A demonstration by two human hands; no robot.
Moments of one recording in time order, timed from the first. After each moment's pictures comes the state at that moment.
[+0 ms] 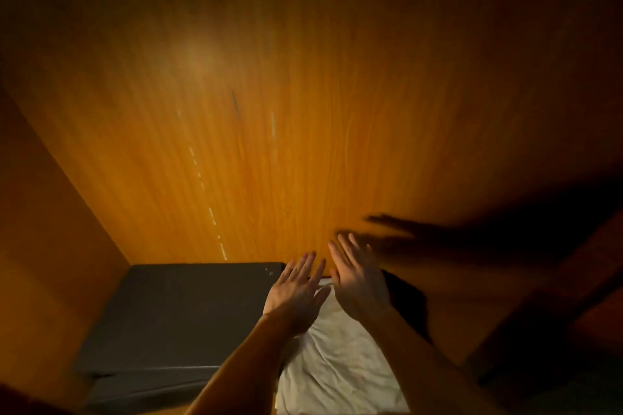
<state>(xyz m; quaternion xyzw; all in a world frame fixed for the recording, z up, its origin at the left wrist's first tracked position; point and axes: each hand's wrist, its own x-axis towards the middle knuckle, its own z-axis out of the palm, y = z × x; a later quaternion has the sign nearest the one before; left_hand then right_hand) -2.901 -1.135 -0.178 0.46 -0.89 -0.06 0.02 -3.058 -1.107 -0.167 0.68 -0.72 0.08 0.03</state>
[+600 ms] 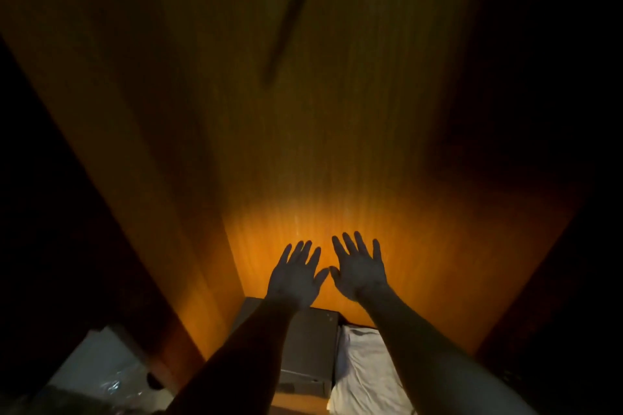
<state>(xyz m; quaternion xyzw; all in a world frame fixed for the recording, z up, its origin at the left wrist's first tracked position) -2.770 -1.052 0.296 0.58 -0.82 0.03 0.00 -2.924 -1.047 0.311 0.74 -0.67 0.03 -0.01</state>
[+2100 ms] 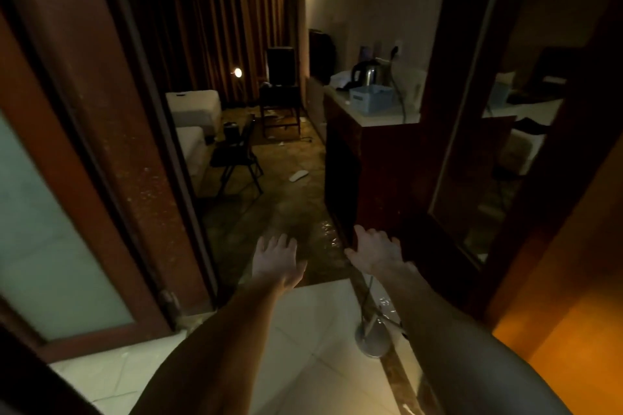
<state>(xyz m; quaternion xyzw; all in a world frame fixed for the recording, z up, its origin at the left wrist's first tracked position) -2.317 -0.502 0.457 0.96 -0.28 -0.02 0.01 -2.407 -0.696 0.488 0.98 -0.20 0.00 -0.10</state>
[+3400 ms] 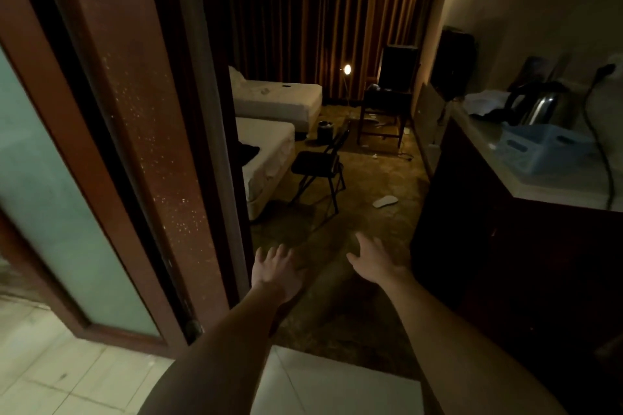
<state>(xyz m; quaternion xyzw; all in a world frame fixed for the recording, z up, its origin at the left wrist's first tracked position) -1.900 -0.521 0.422 1.00 -0.08 -0.04 0.04 -1.904 -0.729 0.472 0.97 -0.06 -0.09 -0.22</state>
